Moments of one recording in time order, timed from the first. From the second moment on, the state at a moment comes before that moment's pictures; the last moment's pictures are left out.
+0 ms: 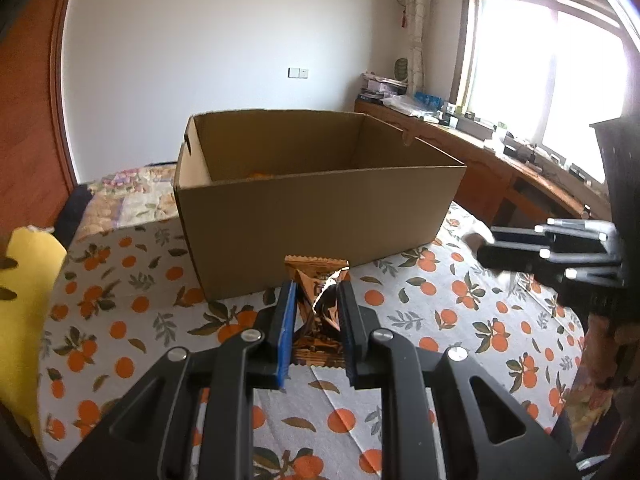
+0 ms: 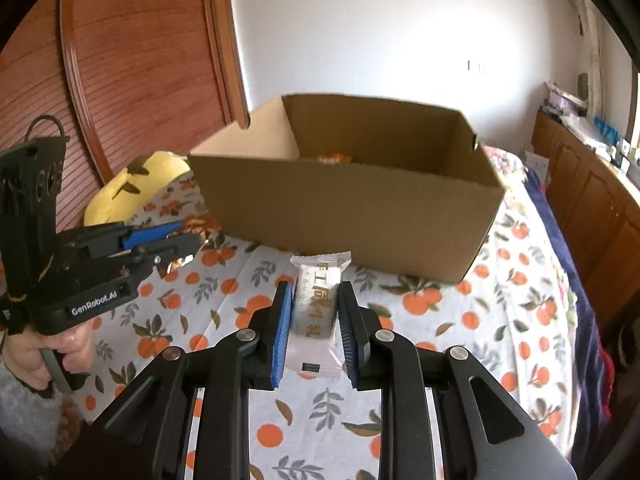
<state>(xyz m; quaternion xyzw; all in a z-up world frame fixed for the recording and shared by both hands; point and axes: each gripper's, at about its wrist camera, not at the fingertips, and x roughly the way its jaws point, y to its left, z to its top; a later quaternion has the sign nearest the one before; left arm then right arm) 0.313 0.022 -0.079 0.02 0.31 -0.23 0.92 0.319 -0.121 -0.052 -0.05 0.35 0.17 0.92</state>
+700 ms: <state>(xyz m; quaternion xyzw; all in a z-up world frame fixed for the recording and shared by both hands) 0.331 0.018 0.002 0.05 0.26 -0.21 0.94 0.345 -0.115 0.026 -0.08 0.29 0.21 0.93</state>
